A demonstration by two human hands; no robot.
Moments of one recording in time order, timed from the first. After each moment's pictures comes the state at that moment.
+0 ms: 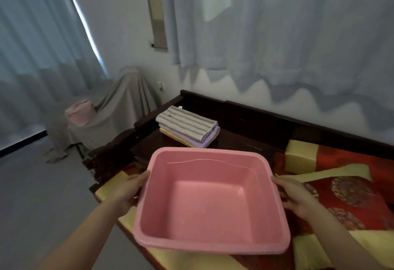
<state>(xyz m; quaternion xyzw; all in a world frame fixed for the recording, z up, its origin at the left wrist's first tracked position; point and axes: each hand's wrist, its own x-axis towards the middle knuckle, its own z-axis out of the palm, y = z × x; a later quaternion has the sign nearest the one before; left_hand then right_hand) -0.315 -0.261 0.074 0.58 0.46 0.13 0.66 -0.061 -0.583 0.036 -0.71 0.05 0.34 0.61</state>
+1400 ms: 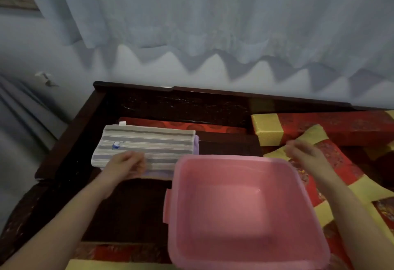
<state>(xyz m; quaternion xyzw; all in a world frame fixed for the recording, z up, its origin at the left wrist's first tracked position) 0.002 0.026 0.036 0.75 0.20 -0.11 0.62 0.030 -0.411 0.093 -0.86 0.14 0.03 0.48</state>
